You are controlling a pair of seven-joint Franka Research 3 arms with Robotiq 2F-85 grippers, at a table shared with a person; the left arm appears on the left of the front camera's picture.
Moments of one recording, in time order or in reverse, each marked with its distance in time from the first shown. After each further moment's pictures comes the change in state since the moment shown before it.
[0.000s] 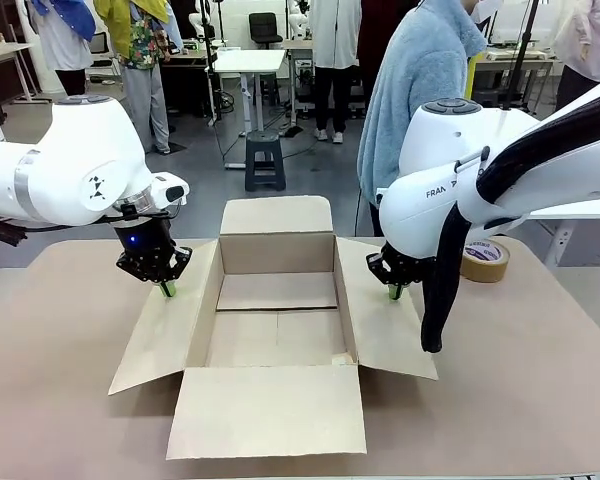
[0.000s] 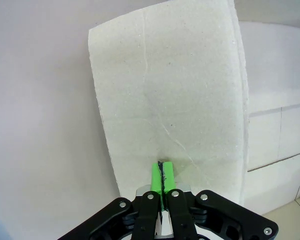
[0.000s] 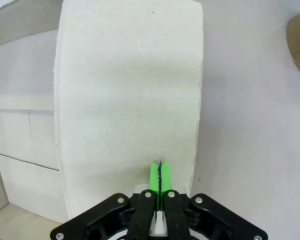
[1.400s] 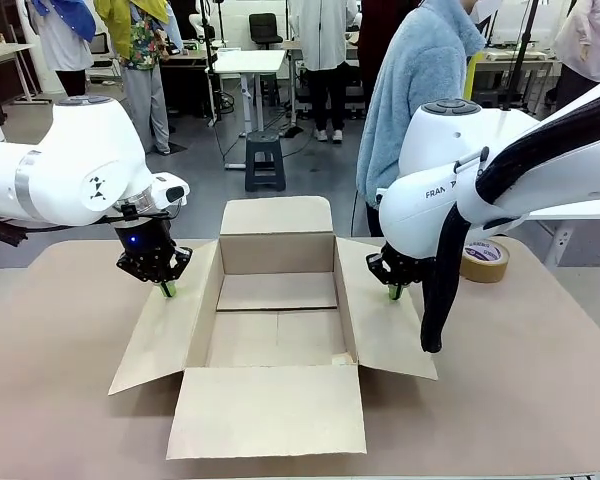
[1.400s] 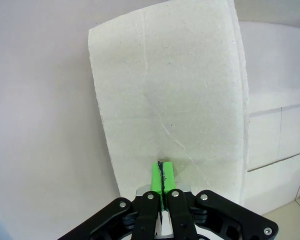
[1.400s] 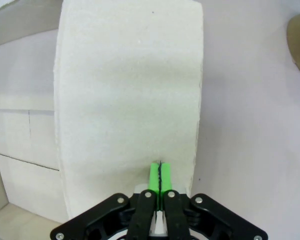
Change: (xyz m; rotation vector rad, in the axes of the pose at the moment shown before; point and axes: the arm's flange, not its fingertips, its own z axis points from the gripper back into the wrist) left arm 0.000 0.000 0.000 0.000 0.000 0.000; right arm 0.000 0.000 0.000 0.000 0.000 0.000
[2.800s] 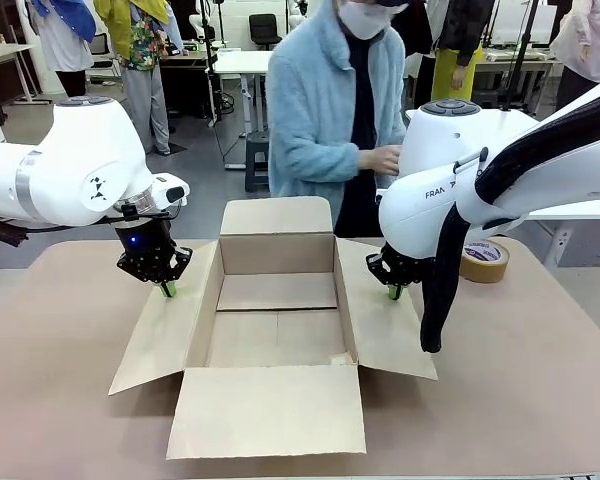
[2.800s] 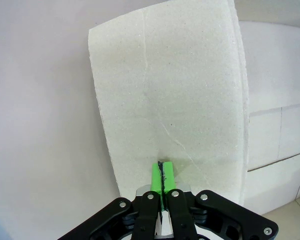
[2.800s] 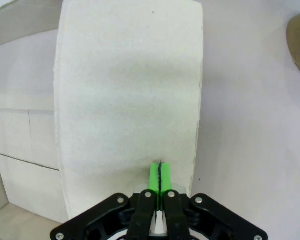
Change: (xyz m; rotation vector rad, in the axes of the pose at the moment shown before) left arm 0.000 0.000 0.000 0.000 0.000 0.000; right arm 0.000 0.000 0.000 0.000 0.000 0.000
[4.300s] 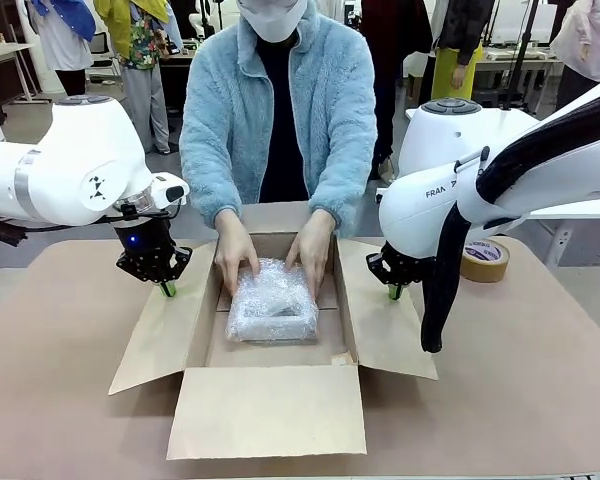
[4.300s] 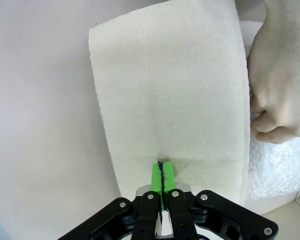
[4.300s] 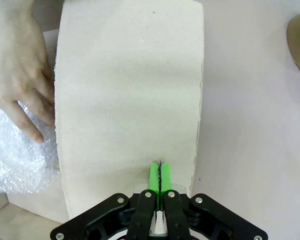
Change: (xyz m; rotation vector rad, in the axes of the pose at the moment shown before) left arm 0.000 0.000 0.000 0.000 0.000 0.000; right arm 0.000 0.000 0.000 0.000 0.000 0.000
